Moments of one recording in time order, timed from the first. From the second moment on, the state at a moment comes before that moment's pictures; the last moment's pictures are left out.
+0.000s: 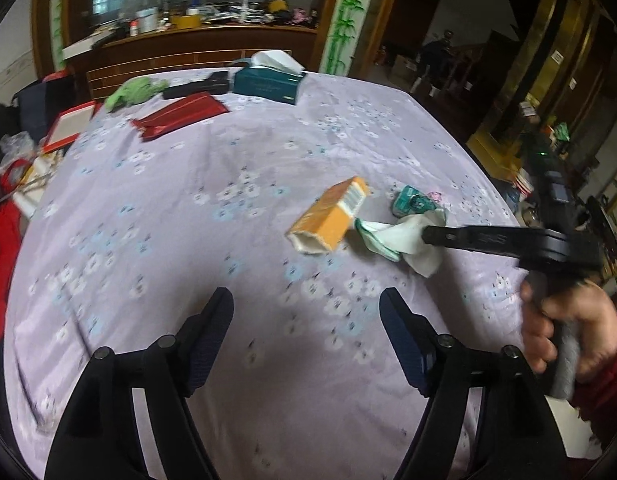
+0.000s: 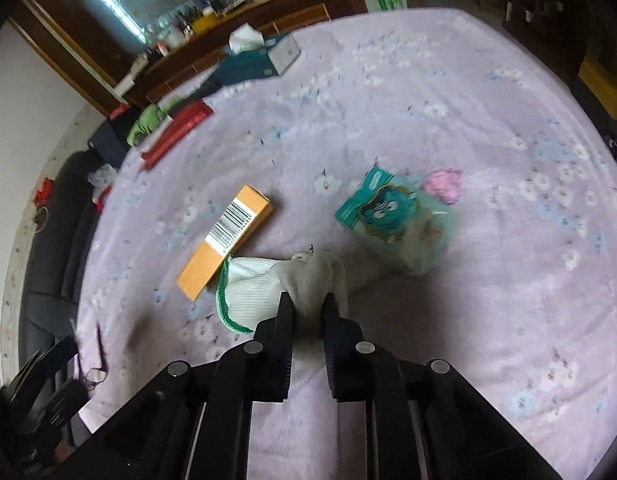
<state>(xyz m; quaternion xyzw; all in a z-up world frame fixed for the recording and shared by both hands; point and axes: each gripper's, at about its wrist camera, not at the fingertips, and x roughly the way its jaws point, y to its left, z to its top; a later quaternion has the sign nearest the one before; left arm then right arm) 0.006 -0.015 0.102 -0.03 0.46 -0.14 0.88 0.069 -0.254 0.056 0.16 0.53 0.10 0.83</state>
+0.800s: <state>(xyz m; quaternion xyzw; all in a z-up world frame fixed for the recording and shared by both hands) 0.126 -0.102 0.017 0.06 0.52 -0.18 0.83 -0.034 -0.346 0.101 0.20 0.49 0.05 0.85</state>
